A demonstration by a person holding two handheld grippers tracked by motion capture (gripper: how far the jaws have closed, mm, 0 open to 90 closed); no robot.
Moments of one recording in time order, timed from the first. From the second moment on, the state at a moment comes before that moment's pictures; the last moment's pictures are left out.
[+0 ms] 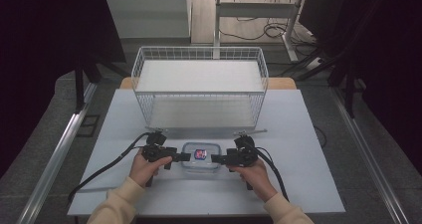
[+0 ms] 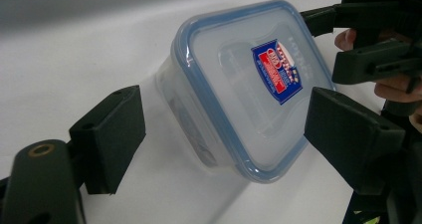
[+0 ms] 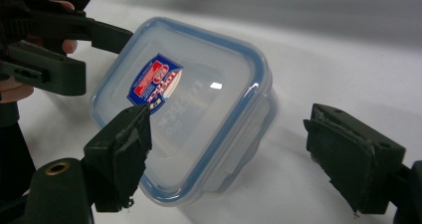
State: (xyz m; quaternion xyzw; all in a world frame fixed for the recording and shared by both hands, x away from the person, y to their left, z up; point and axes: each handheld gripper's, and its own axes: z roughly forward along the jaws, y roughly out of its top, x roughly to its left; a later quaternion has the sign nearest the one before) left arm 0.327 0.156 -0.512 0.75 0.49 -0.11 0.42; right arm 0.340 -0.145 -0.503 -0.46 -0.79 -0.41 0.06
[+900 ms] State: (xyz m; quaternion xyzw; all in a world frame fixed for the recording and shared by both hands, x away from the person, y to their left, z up) left arm 0.330 0.160 -0.534 0.71 0.51 -0.19 0.45; right arm 0.342 -0.150 -0.521 -0.50 -0.74 -0.43 0.15
